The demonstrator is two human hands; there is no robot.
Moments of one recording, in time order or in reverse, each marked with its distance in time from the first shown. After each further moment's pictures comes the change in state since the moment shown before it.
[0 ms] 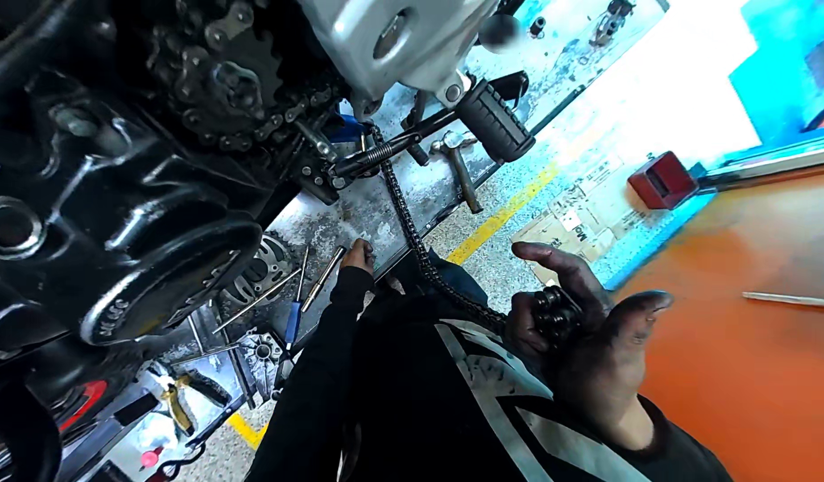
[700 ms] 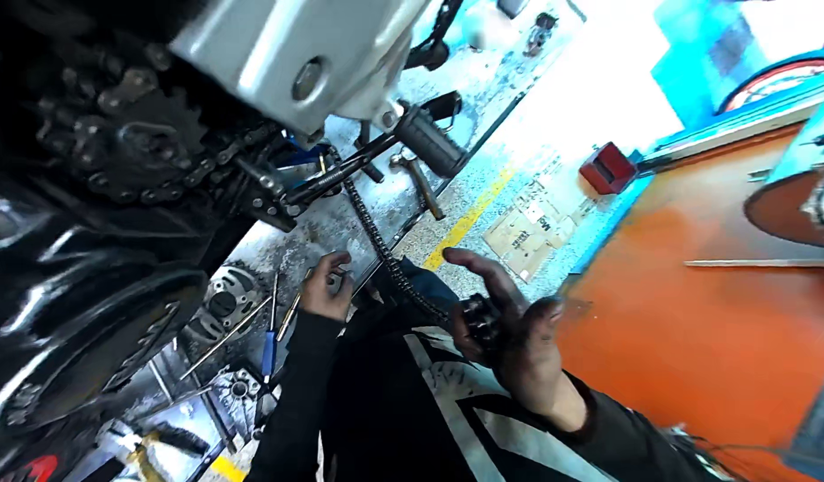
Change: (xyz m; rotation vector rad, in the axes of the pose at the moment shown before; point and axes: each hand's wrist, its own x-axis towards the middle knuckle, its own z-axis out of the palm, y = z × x) left_hand -0.094 0.047 -0.050 -0.242 0.292 0.576; right_hand 0.004 0.001 0.005 -0.032 -0.003 0.033
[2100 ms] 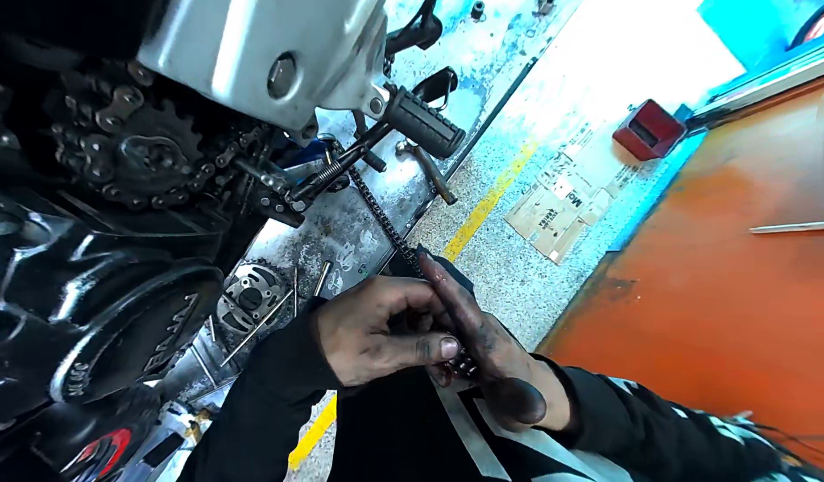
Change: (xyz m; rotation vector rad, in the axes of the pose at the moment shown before) left_hand 0.005 0.161 -0.071 -0.479 -0.924 0.240; right_hand -0.013 0.020 0.016 -0.260 -0.314 -0.193
